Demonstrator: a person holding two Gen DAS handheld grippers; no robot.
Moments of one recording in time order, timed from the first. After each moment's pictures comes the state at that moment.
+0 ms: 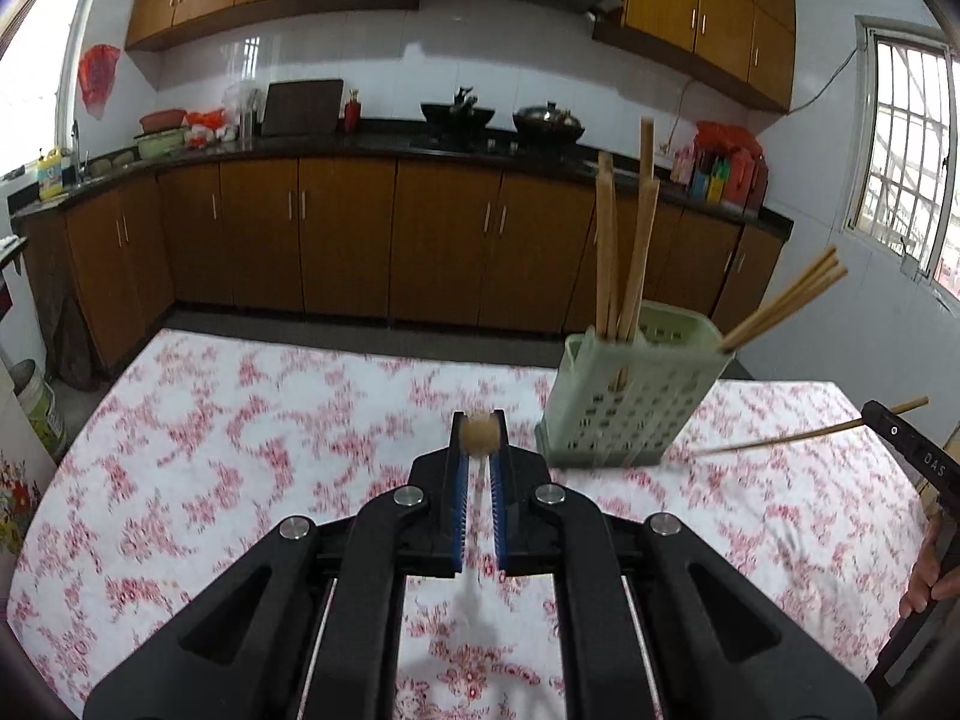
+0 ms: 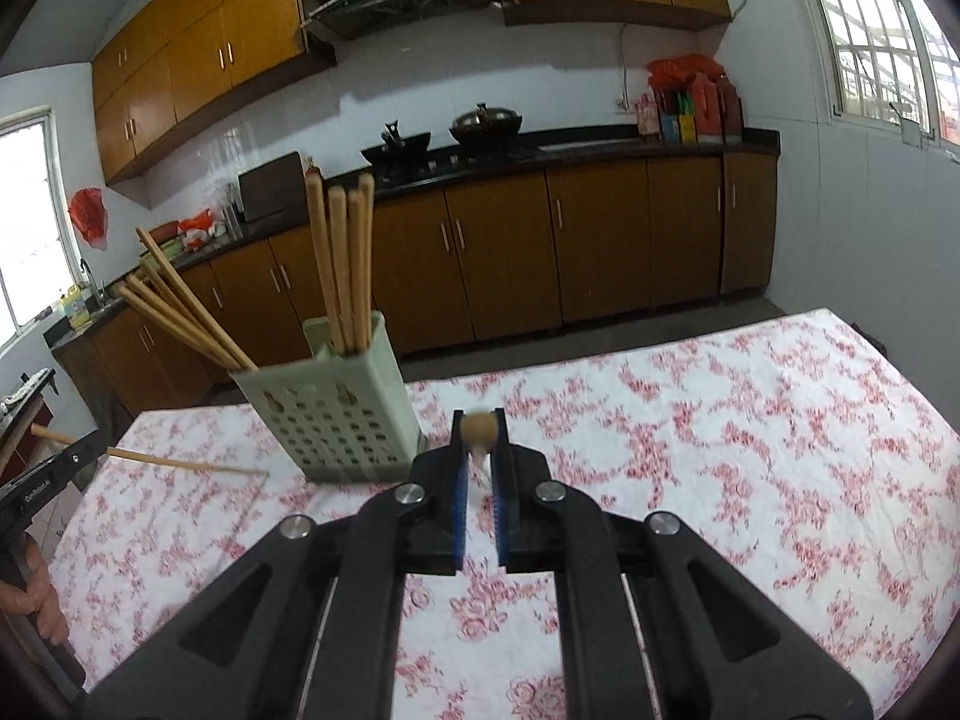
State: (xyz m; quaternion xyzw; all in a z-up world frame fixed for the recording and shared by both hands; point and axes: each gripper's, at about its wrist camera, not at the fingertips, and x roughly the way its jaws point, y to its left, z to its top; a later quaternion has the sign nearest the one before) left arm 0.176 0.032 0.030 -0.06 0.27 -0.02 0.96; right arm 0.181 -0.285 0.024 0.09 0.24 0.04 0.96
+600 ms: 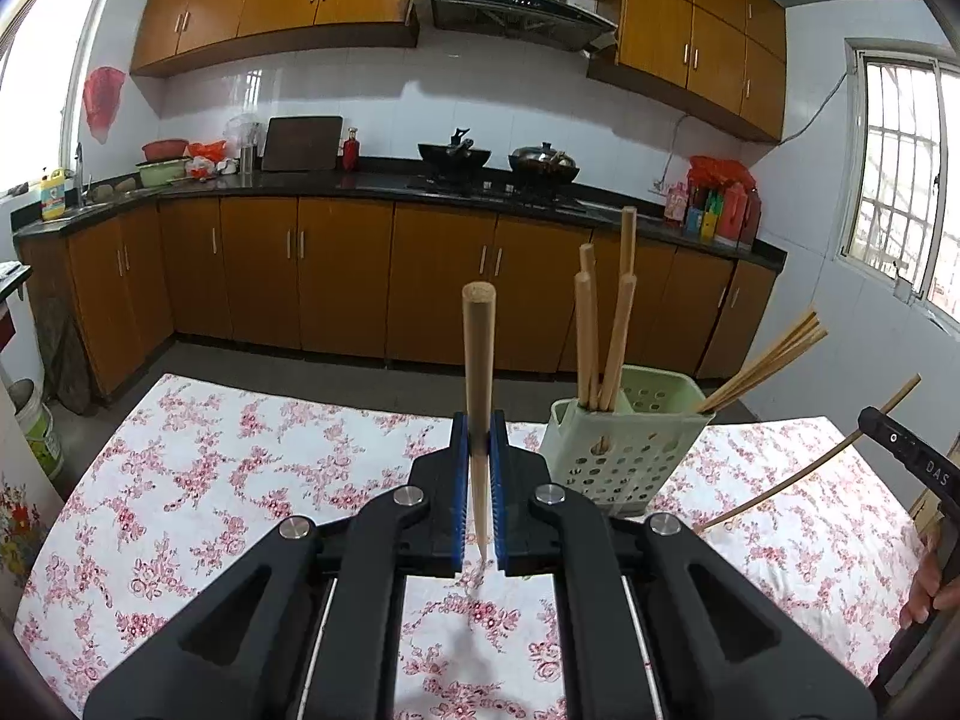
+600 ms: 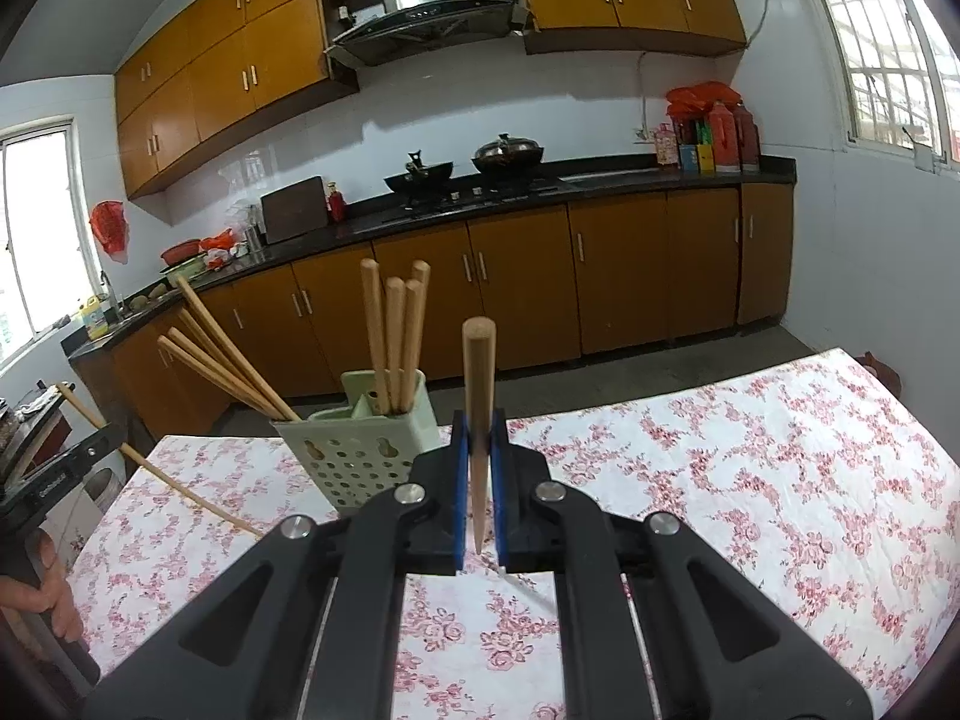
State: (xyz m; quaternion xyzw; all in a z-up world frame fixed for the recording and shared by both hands) left arm 0.174 0.032 0.057 -0.07 0.22 -0.03 0.97; right arm 0.180 -0.272 0.059 0.08 0.21 0.06 0.97
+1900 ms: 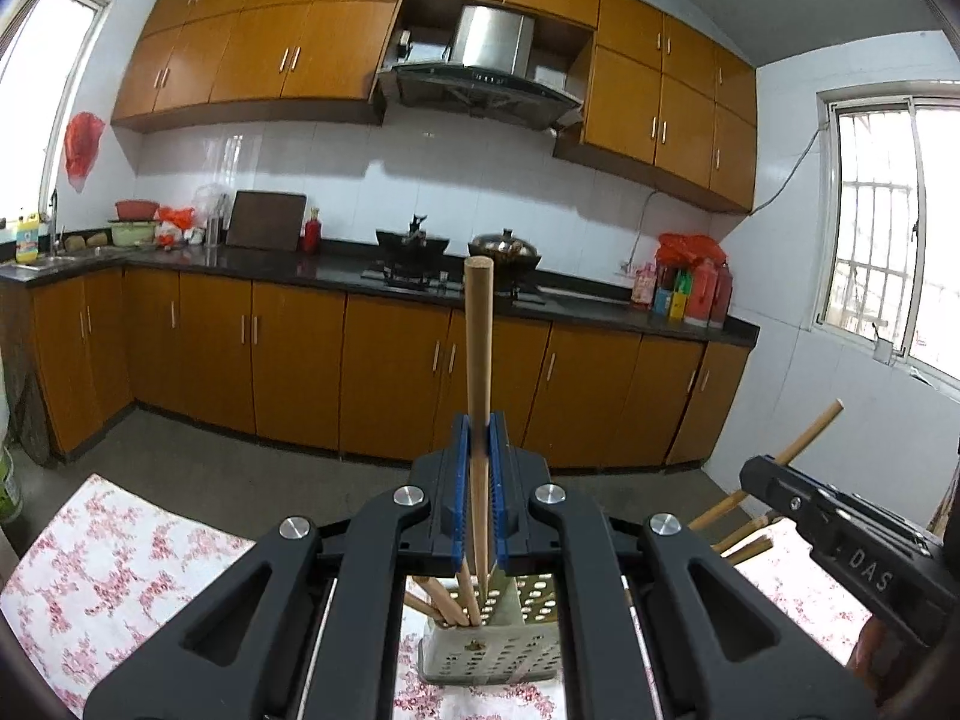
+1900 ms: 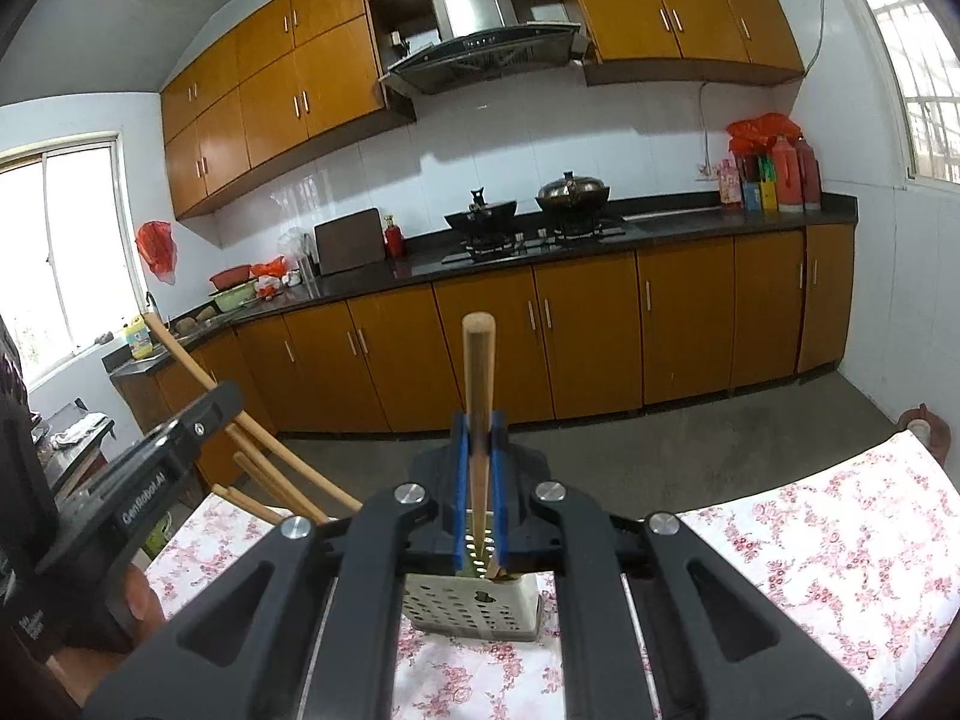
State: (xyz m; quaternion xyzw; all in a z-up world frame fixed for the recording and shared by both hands) left arm 0.238 -0.039 0.113 -0.08 0.13 -0.05 0.99; right arm 0.254 -0.225 0.122 0.09 0.18 0.12 0.97
